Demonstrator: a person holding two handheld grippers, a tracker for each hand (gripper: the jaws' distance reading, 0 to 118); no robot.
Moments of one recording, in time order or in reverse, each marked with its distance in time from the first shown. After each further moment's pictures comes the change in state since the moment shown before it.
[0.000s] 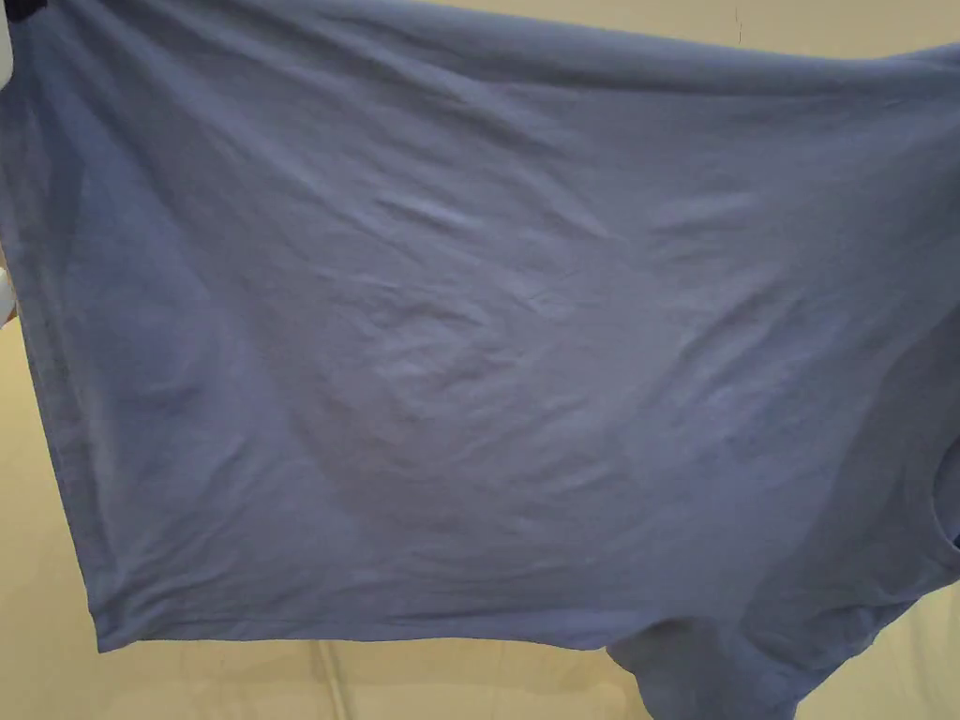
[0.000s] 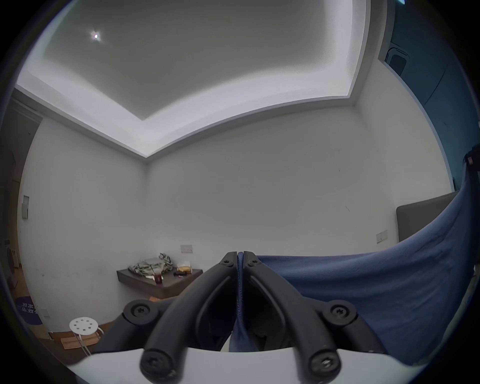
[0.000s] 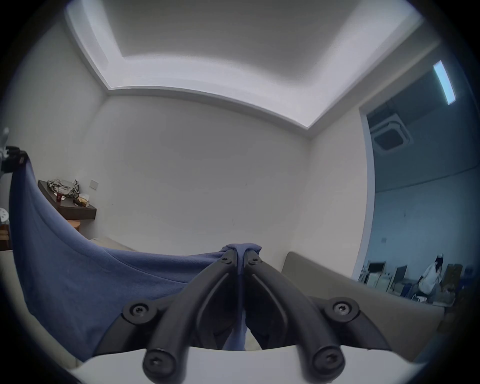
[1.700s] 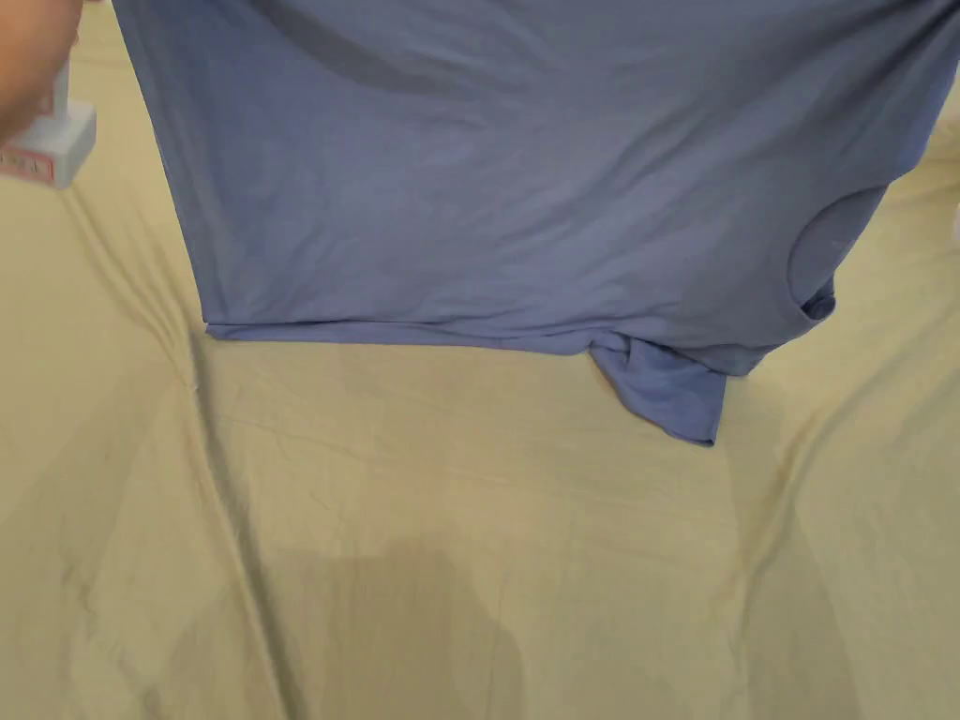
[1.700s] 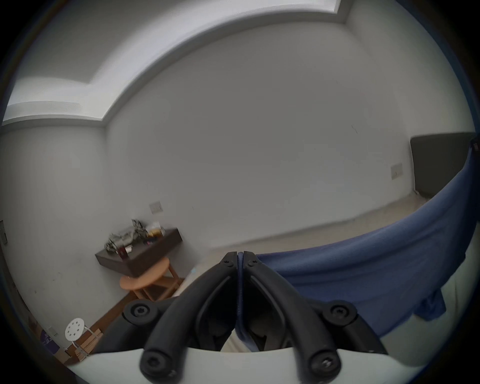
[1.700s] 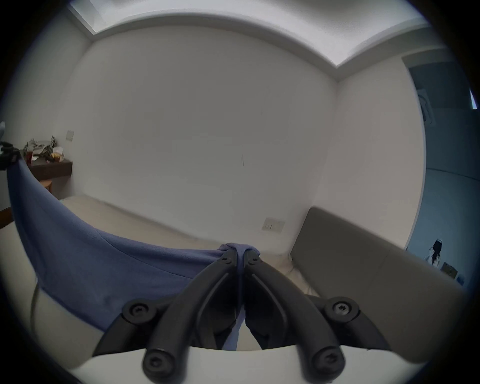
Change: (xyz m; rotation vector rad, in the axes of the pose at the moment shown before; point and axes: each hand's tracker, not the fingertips) left arm 0.157 -0.246 -0.320 -0.440 -0.085 -0.161; right arm -0.101 -0.251 -0.338 -0.393 0.042 0.035
